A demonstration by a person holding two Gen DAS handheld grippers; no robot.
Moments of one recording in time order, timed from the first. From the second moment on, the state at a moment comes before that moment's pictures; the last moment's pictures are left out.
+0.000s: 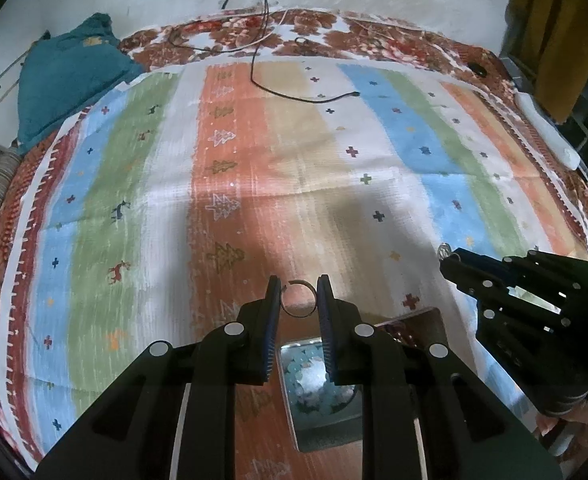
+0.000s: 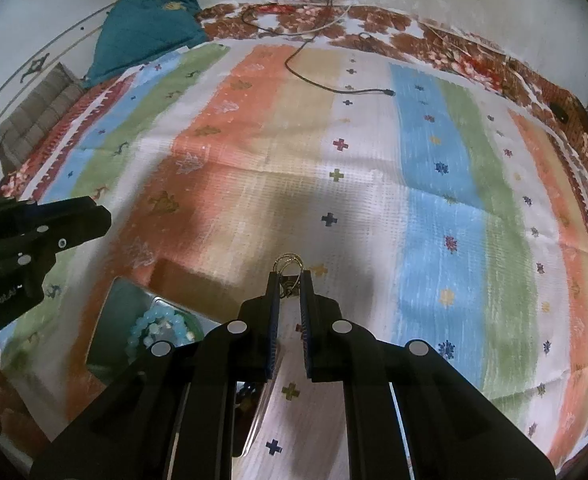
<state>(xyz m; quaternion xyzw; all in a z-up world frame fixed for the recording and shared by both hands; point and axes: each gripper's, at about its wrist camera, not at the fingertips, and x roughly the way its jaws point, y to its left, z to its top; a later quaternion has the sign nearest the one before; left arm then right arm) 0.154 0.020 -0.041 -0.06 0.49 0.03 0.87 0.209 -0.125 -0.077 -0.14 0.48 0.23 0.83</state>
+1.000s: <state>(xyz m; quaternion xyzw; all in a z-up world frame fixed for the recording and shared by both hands) 0.105 0.005 -0.023 -0.05 0.47 0.01 0.88 0.157 -0.130 -0.063 -0.14 0.46 0.26 0.84</state>
